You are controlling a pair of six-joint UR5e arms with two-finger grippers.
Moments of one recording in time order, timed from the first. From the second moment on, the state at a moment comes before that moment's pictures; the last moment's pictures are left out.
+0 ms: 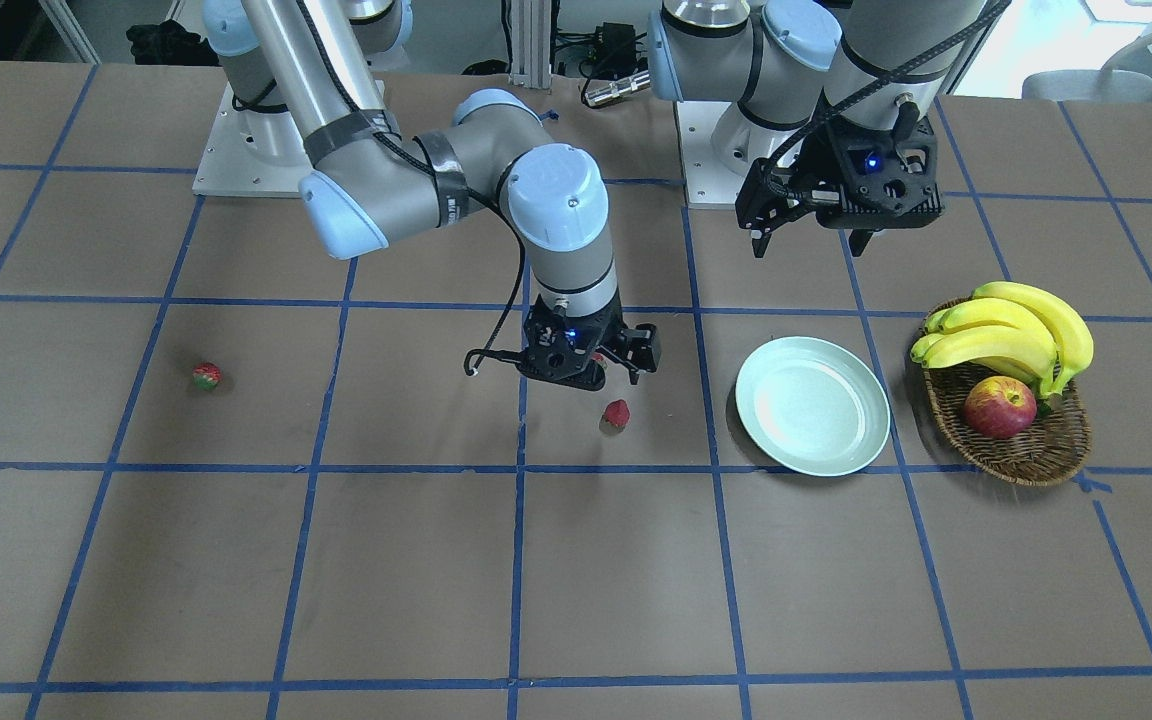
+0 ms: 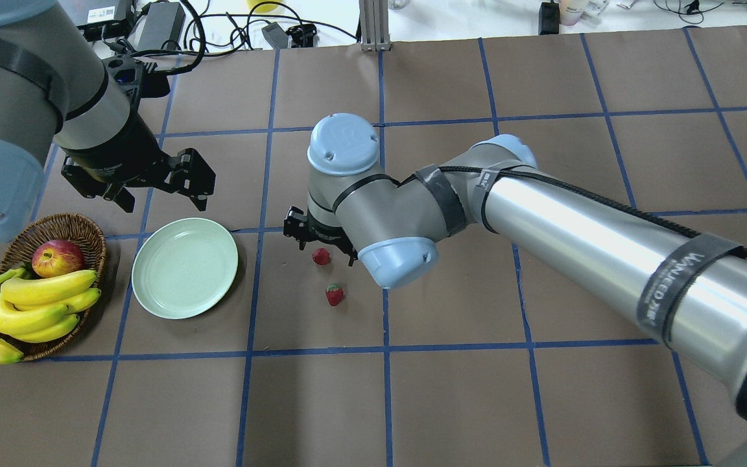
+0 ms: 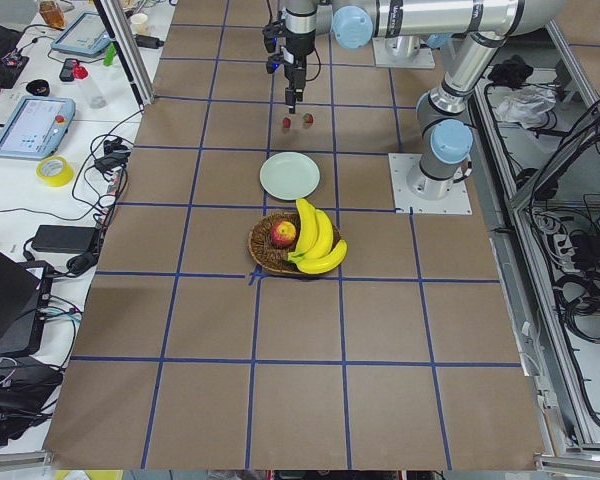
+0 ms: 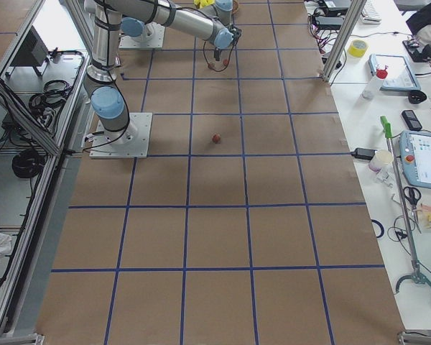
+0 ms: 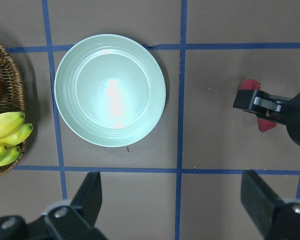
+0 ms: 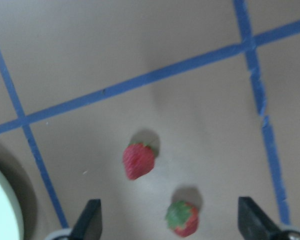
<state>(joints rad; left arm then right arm) -1.55 -1.46 -1.76 -1.48 1.63 0.01 2.04 -1.17 1.73 -2.23 -1.40 0.77</state>
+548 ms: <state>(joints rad) -1.55 -1.46 -1.76 -1.49 1.63 0.01 1.68 -1.30 1.76 -2.02 -1.52 0.28</state>
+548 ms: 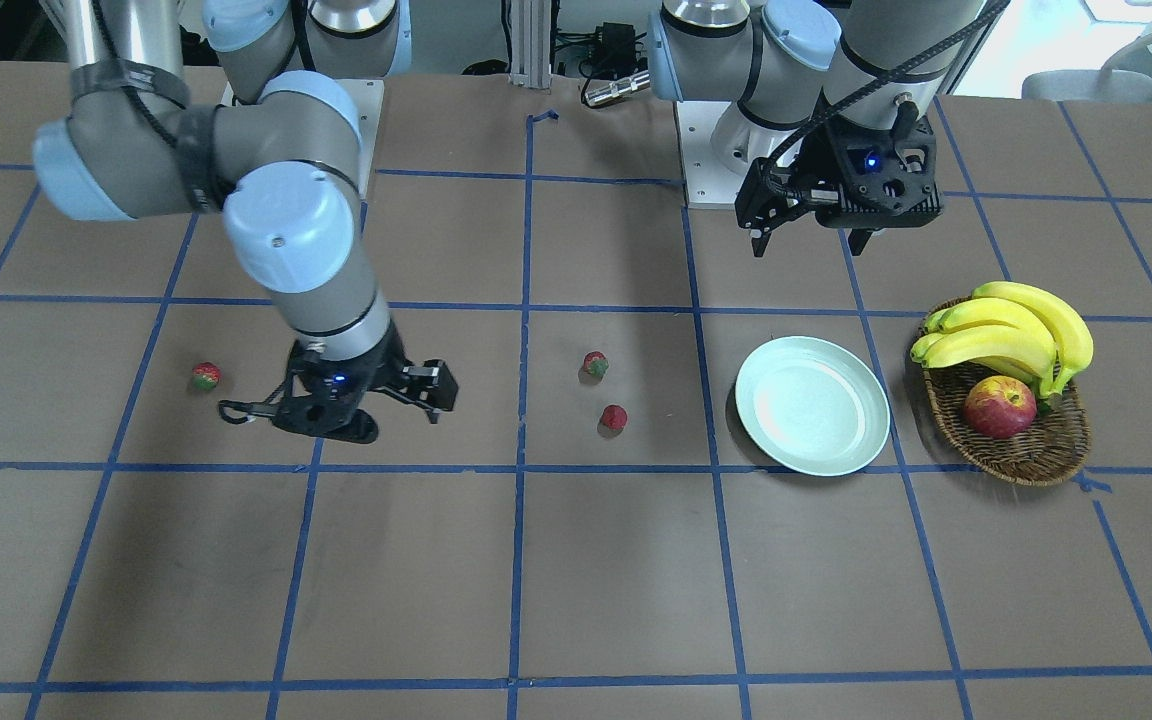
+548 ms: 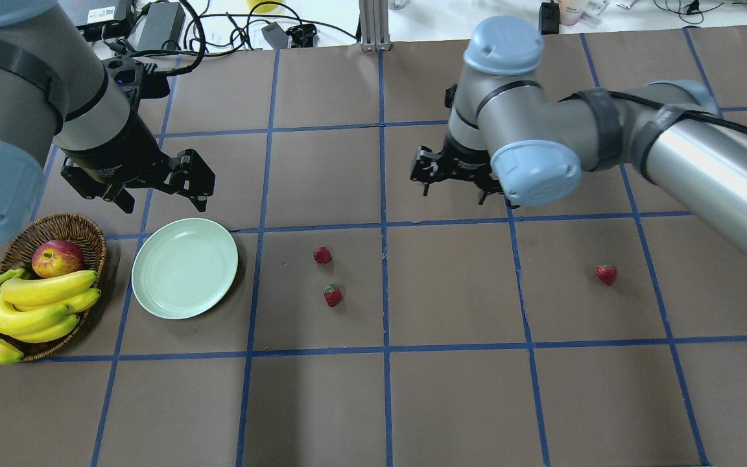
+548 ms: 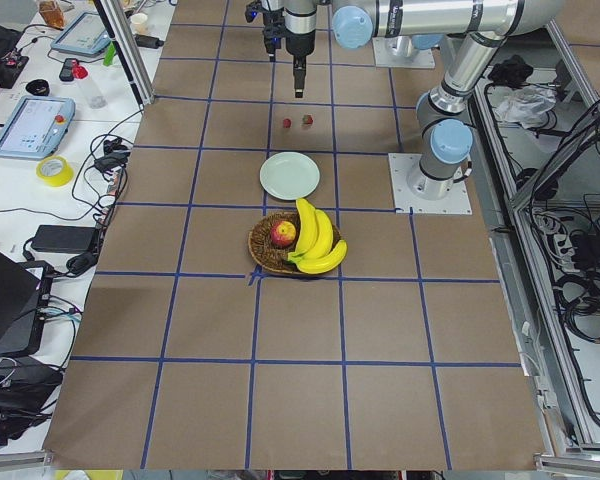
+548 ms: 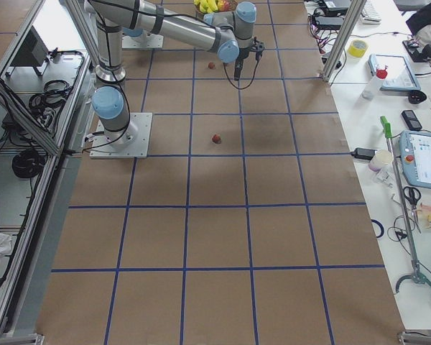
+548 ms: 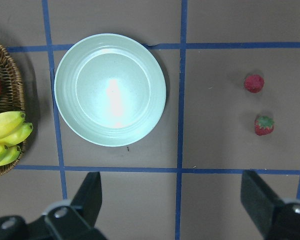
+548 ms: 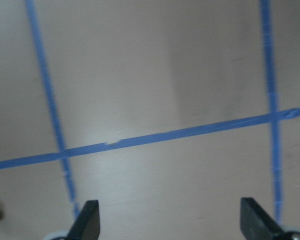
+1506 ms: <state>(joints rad) -1.55 -1.46 -1.76 -1.48 1.62 0.01 1.25 -1.38 2.19 -2.35 -1.59 -0.31</state>
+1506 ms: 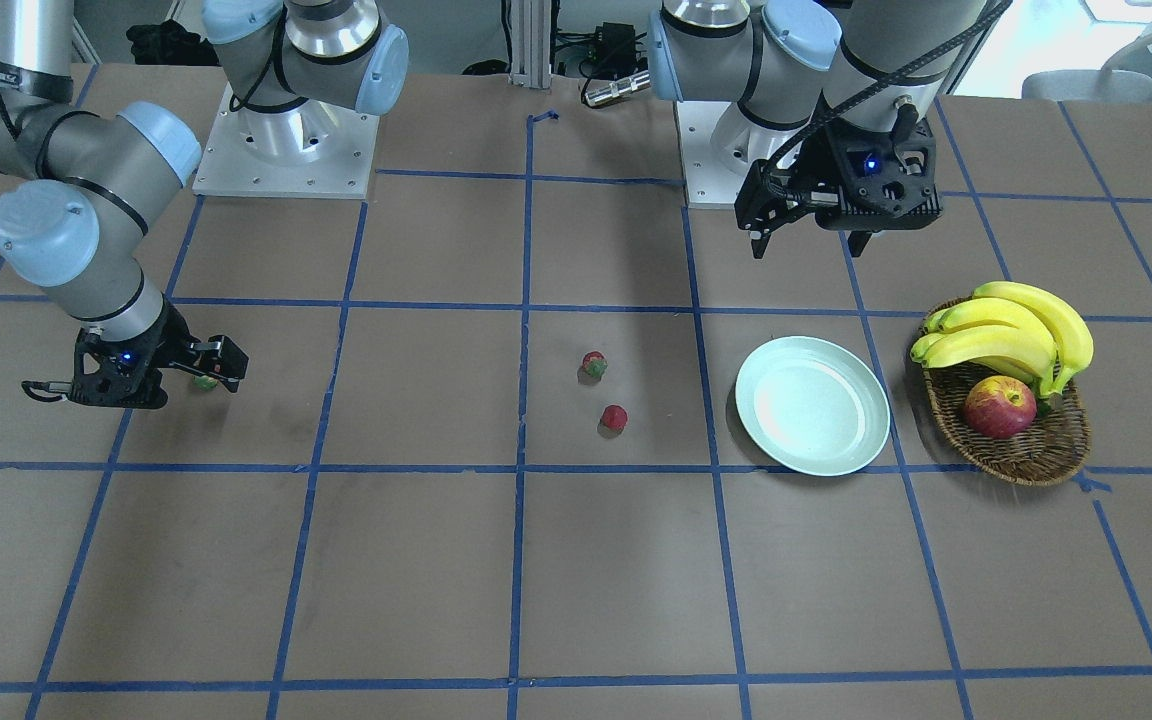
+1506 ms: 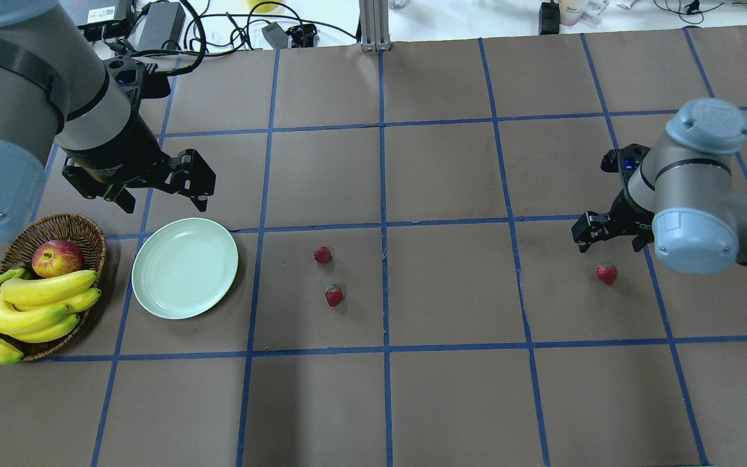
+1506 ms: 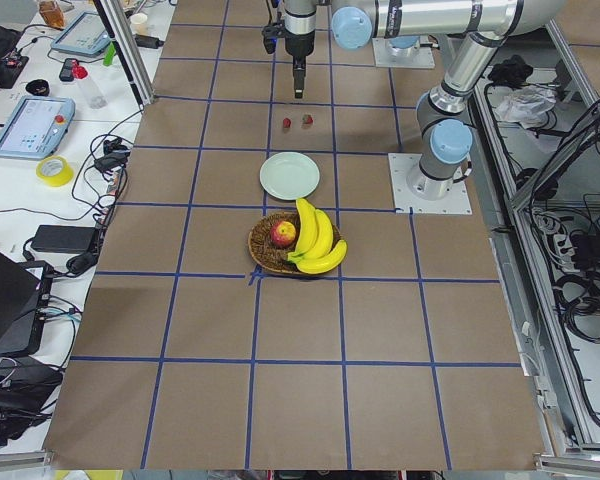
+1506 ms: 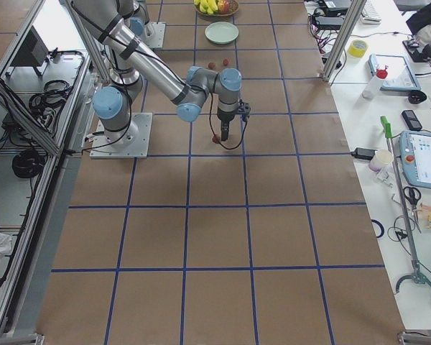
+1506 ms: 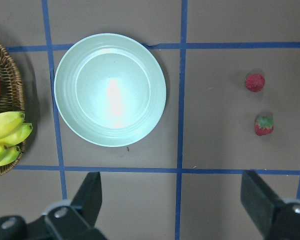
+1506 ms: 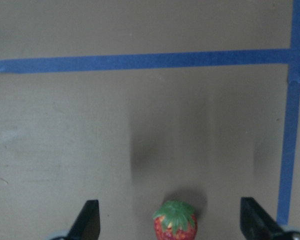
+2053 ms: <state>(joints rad) -1.55 -1.46 -1.76 -1.48 1.63 0.00 1.22 -1.38 2.23 -2.39 -1.59 -0.38</state>
